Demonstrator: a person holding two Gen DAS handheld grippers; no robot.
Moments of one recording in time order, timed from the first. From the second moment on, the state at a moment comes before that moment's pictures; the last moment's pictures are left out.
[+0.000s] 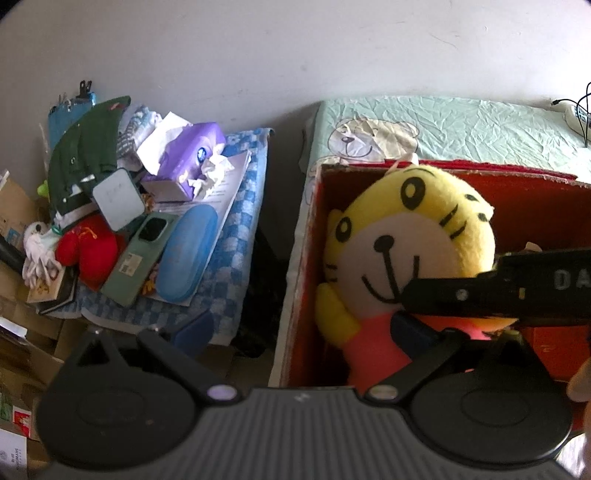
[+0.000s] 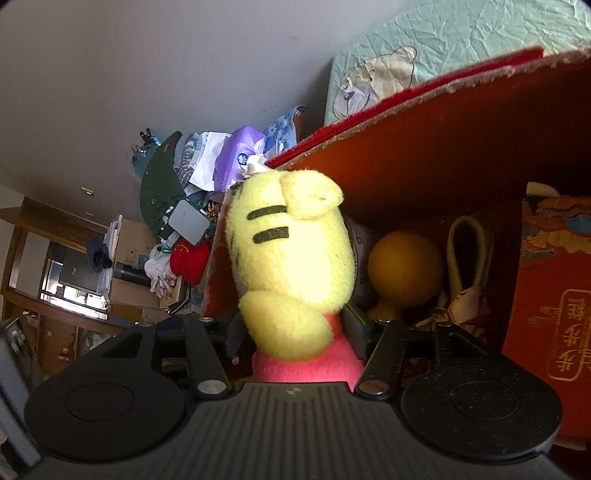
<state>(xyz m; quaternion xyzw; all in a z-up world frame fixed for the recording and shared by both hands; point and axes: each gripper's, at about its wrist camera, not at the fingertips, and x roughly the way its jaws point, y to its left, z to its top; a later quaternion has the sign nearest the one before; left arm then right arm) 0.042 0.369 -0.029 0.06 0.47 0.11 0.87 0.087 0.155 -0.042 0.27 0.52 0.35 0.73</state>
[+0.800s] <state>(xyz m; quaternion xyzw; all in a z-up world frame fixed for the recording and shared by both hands) 0.039 0.377 -0.031 0.07 0.48 0.14 0.86 0.071 0.174 -0.039 0.20 0.52 0.35 0.76</state>
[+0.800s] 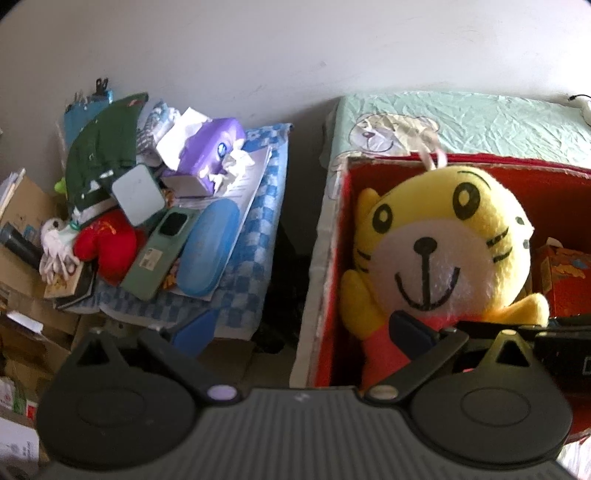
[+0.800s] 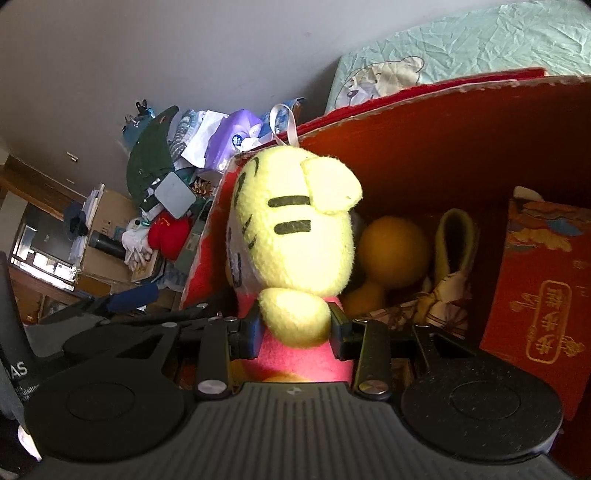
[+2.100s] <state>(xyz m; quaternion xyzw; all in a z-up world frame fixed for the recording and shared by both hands) 0.002 0.356 0.000 0.06 0.46 0.15 0.87 0.033 0.118 -0.006 0.17 0.45 0.28 0.83</state>
